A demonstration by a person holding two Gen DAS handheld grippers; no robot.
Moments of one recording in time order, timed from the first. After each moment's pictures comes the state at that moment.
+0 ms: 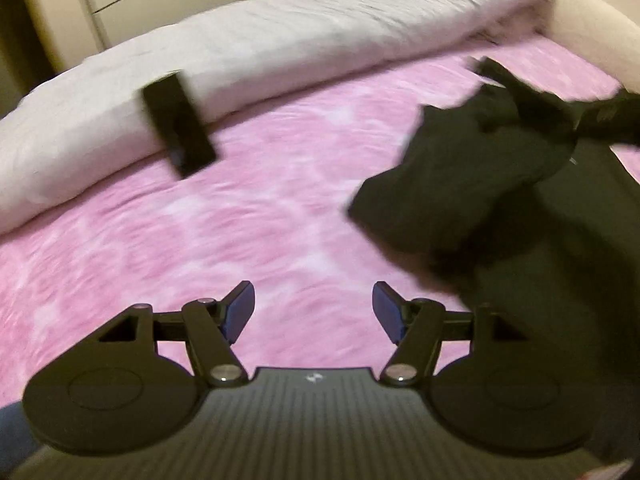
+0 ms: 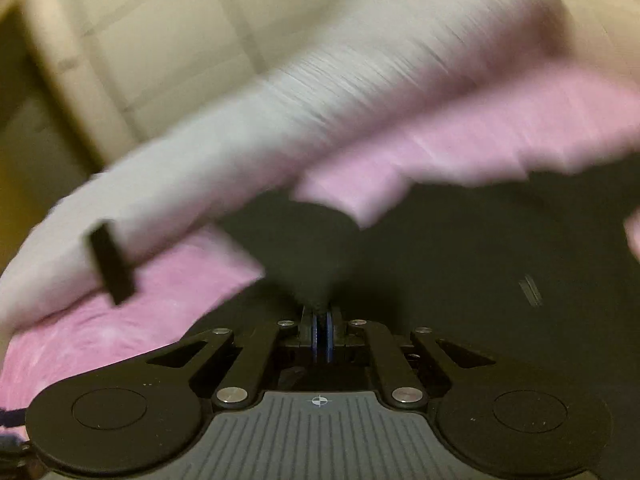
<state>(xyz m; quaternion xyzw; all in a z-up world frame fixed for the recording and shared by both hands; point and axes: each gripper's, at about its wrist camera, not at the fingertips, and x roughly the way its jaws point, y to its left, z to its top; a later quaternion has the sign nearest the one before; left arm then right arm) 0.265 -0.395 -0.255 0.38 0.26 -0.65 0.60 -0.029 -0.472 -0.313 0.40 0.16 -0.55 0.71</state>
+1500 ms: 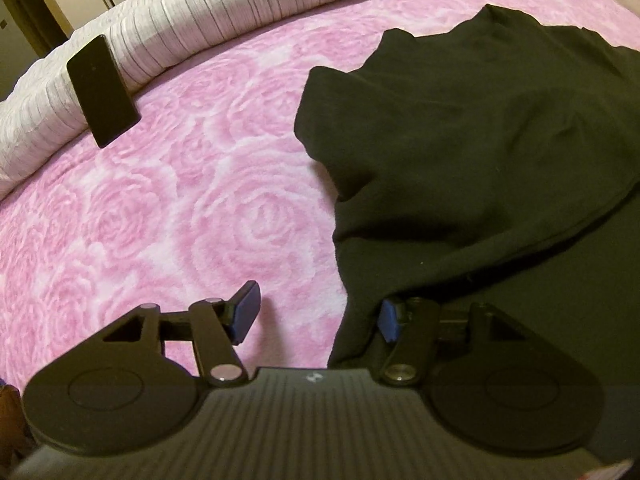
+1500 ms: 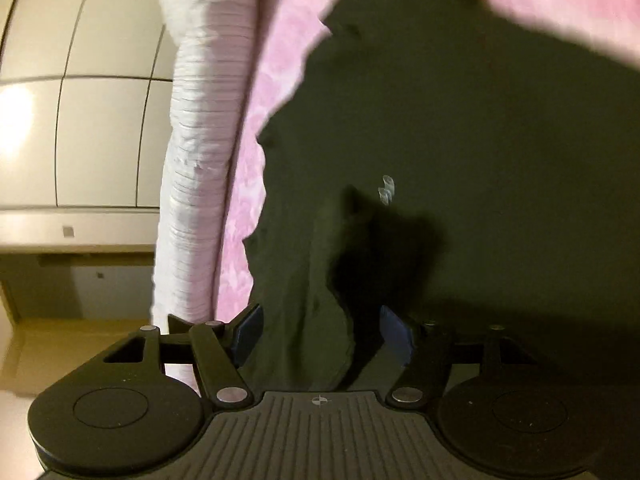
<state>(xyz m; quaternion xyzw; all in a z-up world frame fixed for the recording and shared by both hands) 0.140 -0.455 -0.350 0.43 0.28 -0.56 0.65 -0.227 -0.507 -0.379 0.72 -0.02 -0.38 0.59</state>
